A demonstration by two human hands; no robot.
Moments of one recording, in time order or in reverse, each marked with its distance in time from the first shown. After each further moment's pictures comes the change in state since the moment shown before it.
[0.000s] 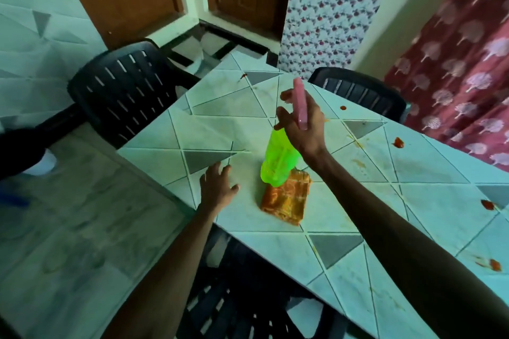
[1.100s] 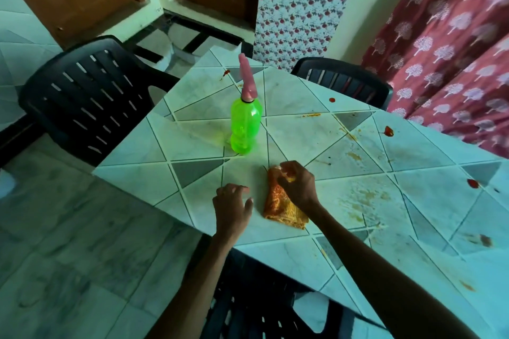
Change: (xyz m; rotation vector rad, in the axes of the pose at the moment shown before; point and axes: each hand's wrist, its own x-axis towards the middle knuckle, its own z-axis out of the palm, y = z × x) left_hand -0.022 0.024 0.019 -0.247 0.097 0.116; right_hand -0.074 0.143 0.015 -0.489 -0.089 0.381
